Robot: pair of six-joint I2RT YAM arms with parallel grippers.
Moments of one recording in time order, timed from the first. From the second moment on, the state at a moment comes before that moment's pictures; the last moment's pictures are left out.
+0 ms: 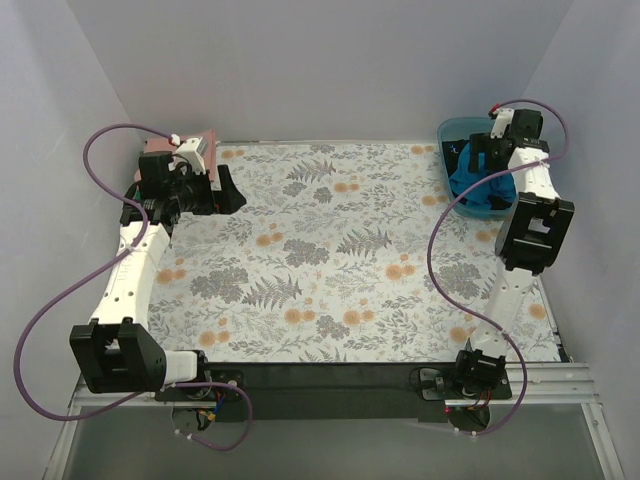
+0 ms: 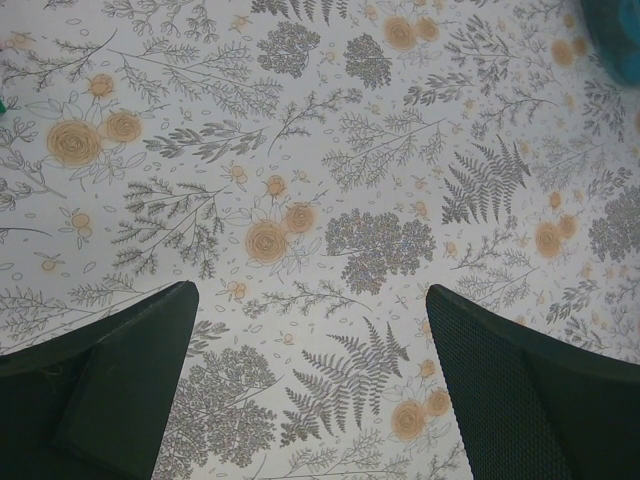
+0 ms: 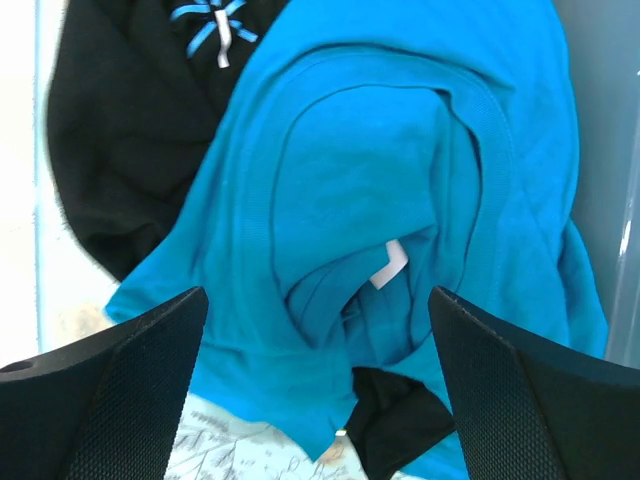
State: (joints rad) left arm 0.02 1.31 1.21 -0.53 0.48 -0.09; right arm -0.24 2.25 2.00 -0.55 -0.21 -0.24
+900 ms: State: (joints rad) left arm 0.02 1.33 1.27 -0.56 0.49 -0.09; right arm -0.26 2.24 2.01 -0.53 -0.24 -0.28
